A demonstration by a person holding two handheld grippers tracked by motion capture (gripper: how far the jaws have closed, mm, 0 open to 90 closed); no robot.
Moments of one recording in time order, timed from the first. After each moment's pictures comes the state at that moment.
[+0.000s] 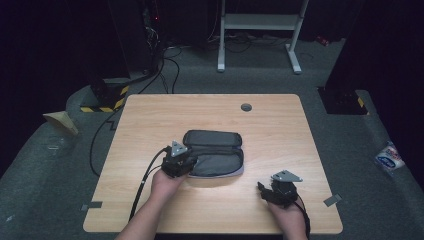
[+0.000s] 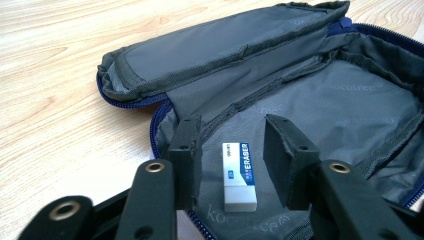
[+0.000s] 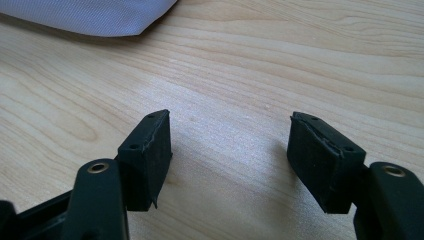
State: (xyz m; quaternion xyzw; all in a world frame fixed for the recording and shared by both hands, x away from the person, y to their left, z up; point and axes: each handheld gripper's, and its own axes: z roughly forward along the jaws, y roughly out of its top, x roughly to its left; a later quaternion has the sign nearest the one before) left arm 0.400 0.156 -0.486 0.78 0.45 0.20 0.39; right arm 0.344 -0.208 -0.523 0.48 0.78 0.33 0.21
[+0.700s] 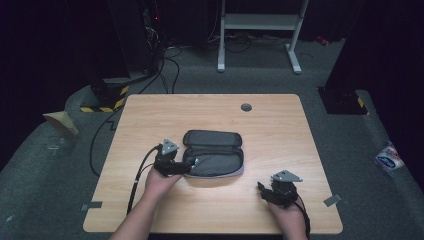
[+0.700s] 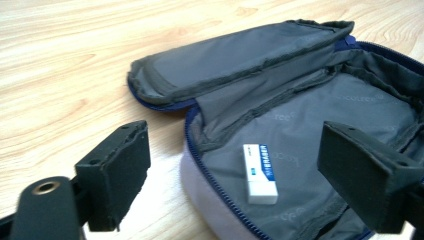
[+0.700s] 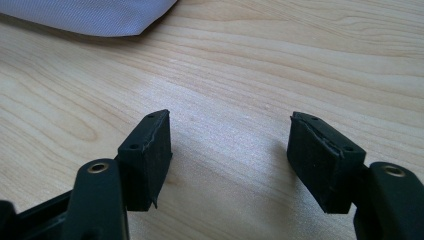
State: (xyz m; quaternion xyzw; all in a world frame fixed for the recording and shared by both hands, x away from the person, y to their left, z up) left arm 0.398 0.180 -0.476 0.76 0.45 0.20 0.41; right arm 0.344 -0.208 -0.523 0.48 0.78 0.33 0.21
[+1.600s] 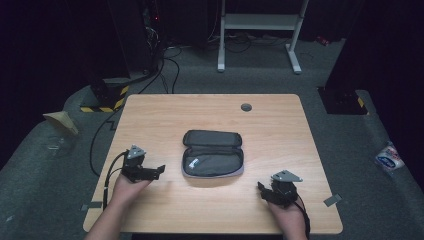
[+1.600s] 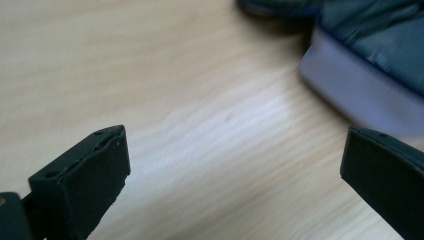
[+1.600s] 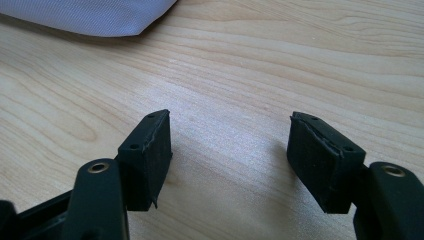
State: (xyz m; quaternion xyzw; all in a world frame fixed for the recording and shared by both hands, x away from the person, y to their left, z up) left arm 0.382 0.284 -0.502 0.76 0.50 0.18 0.37; right arm 0.344 -0.208 -0.523 0.48 0.78 0.33 0.21
